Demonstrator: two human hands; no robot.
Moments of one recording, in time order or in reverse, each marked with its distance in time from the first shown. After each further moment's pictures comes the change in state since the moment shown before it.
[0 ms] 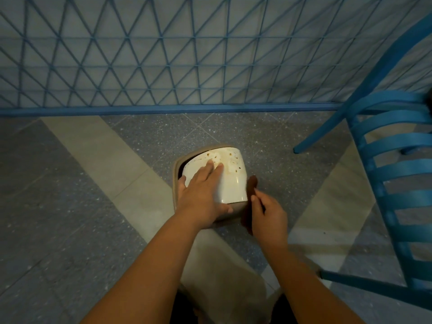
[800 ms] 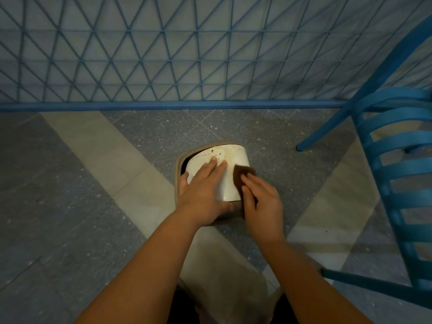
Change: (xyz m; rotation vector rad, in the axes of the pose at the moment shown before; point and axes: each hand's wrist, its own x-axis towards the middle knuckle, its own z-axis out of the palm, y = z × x) left_hand 0.001 -0.007 0.001 -0.044 -0.028 0.057; right_hand 0.002 -0.024 0.003 -0.057 0.032 -0.321
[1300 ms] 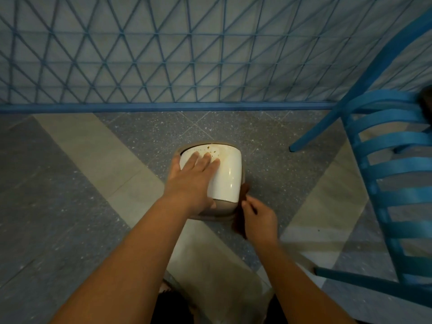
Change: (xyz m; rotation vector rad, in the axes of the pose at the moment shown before) left_hand 0.013 0.002 -0.027 0.425 -0.054 0.078; right_hand -0.013 0.023 0.008 0.226 -0.101 0.552
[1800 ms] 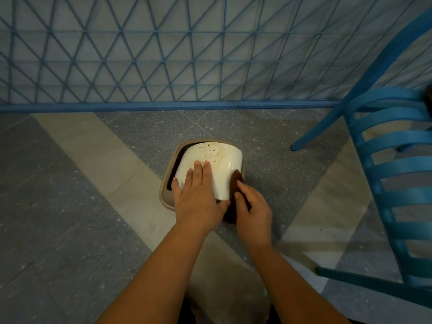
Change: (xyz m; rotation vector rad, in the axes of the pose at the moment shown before) left_hand -0.015 0.034 0.035 -0.294 0.140 -0.299; right_hand -0.009 -0.018 0.009 0.088 0.056 -0.324
